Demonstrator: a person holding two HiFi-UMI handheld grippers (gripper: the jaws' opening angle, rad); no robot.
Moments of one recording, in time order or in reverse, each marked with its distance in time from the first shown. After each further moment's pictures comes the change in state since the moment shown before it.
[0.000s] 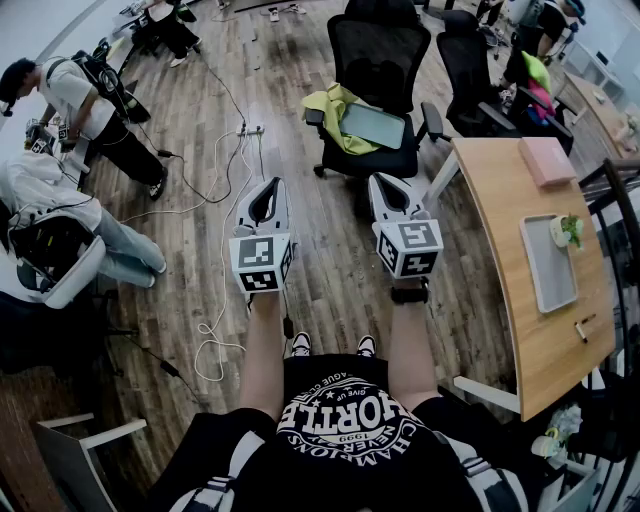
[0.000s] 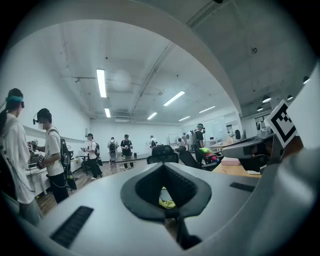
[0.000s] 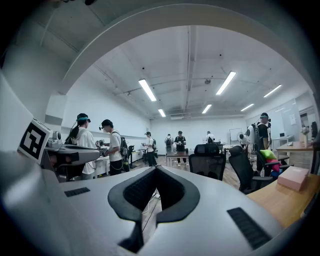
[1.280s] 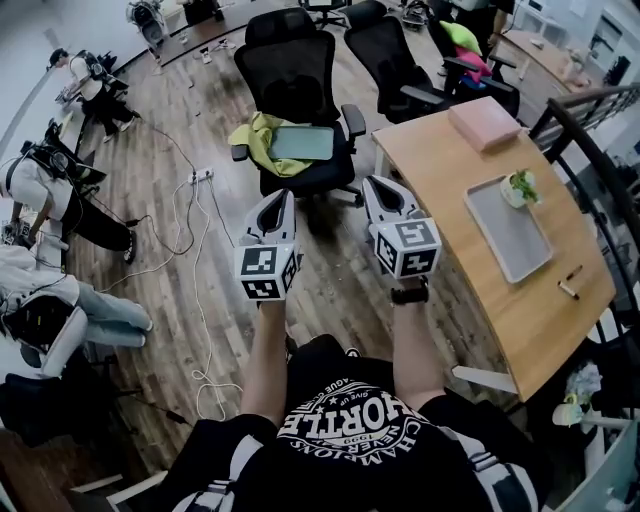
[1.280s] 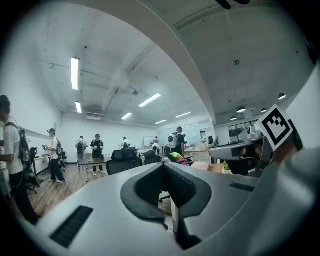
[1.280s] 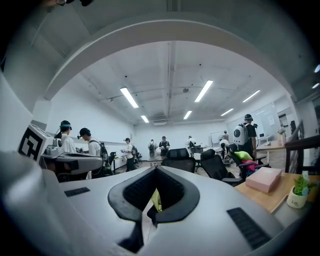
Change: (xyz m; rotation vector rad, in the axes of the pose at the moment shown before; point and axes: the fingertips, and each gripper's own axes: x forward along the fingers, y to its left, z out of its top) left arm 0.083 -0.260 0.051 -0.018 -0.034 -0.297; right arm -0.139 -0.212 0.011 0.063 -0.062 -0.172
